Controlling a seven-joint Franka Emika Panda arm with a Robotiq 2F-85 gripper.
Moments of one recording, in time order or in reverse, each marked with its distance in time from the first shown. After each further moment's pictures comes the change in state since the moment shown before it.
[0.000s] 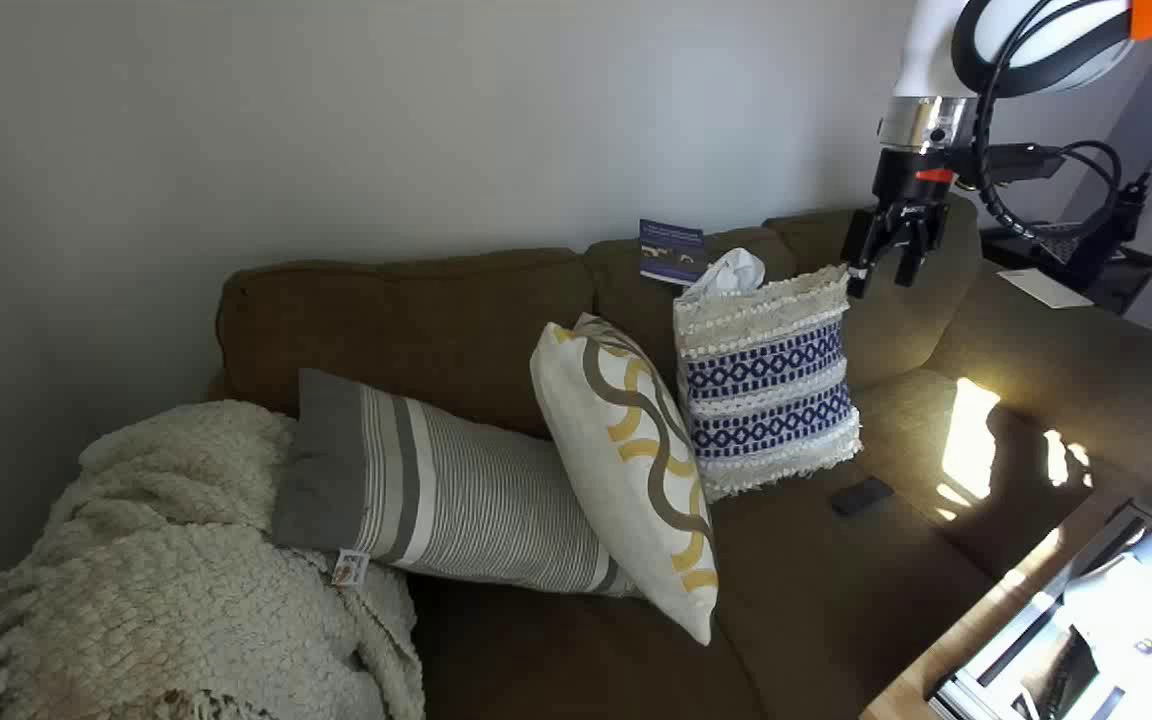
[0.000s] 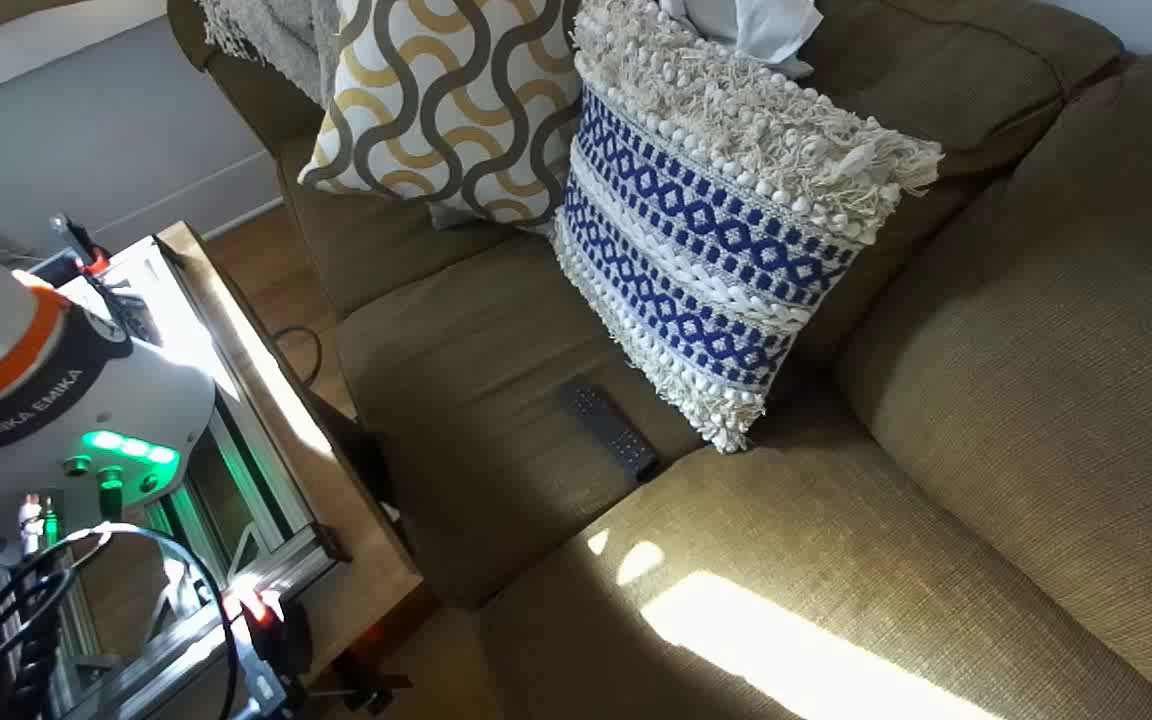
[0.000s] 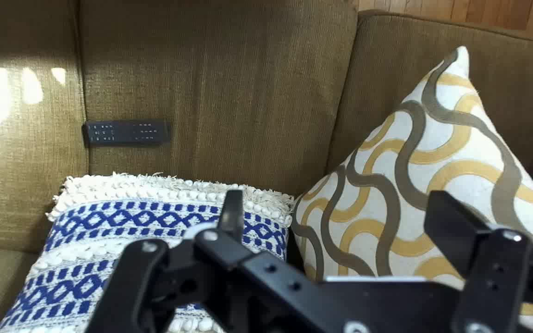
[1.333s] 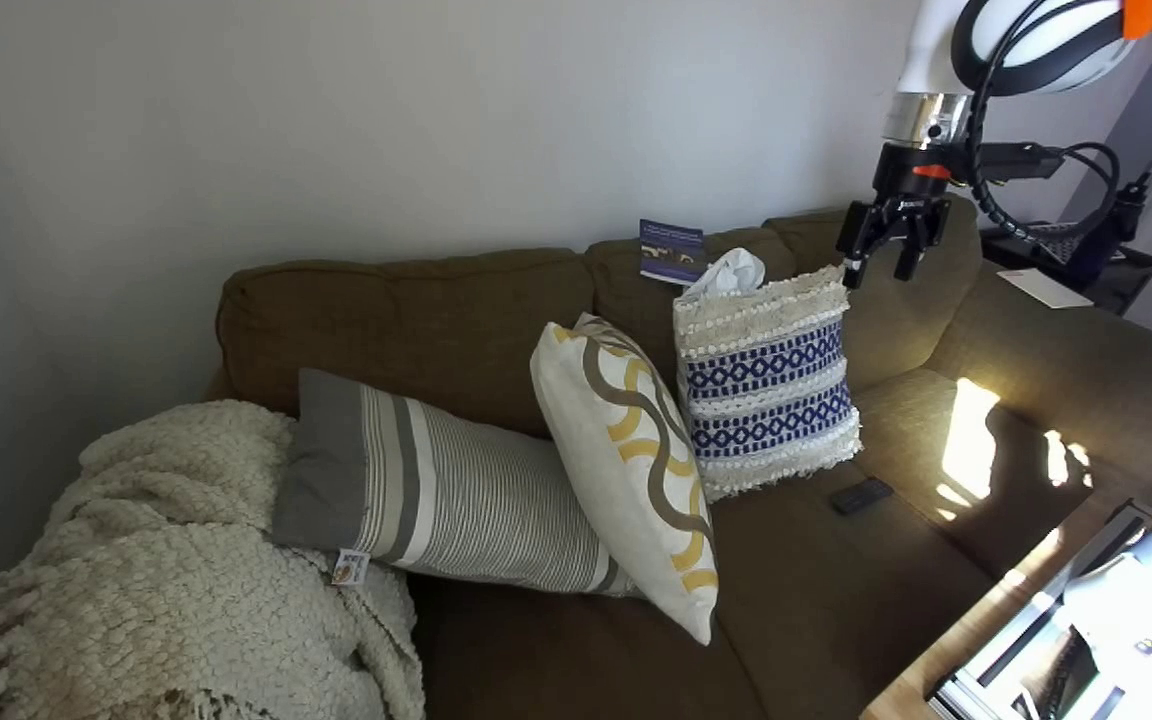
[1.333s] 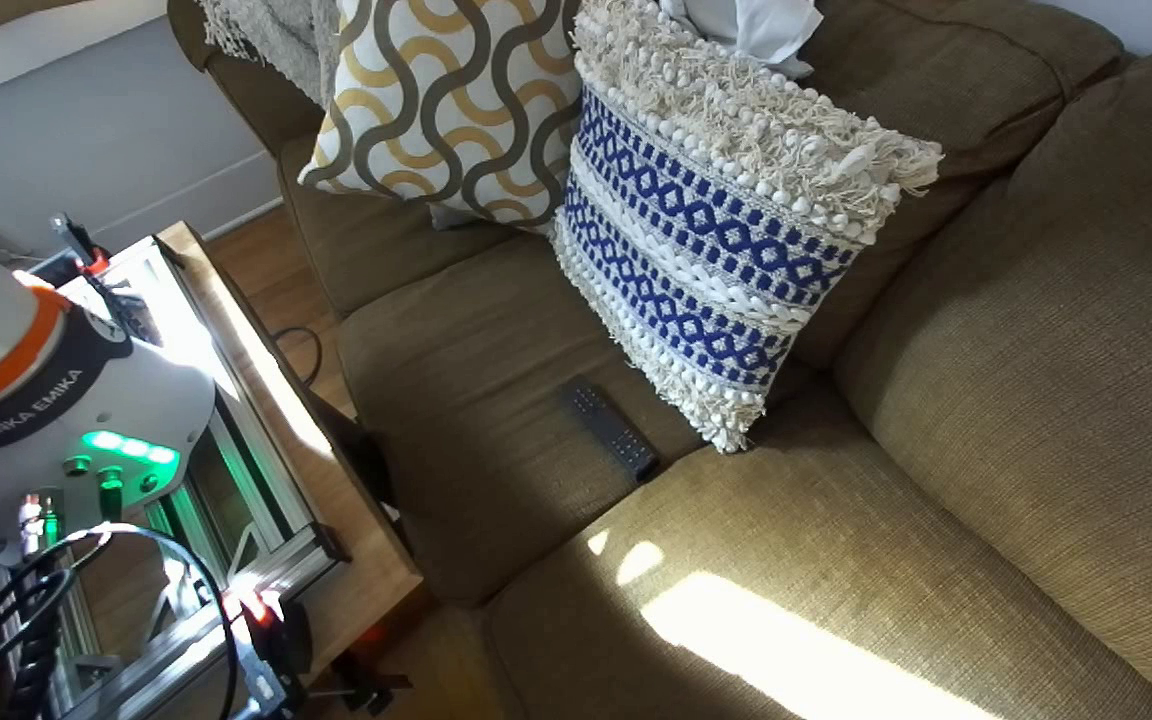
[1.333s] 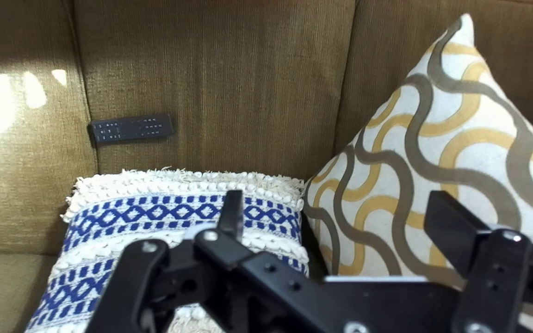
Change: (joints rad) arm -0.026 0.007 -0.011 0.002 -0.002 0.039 0.048
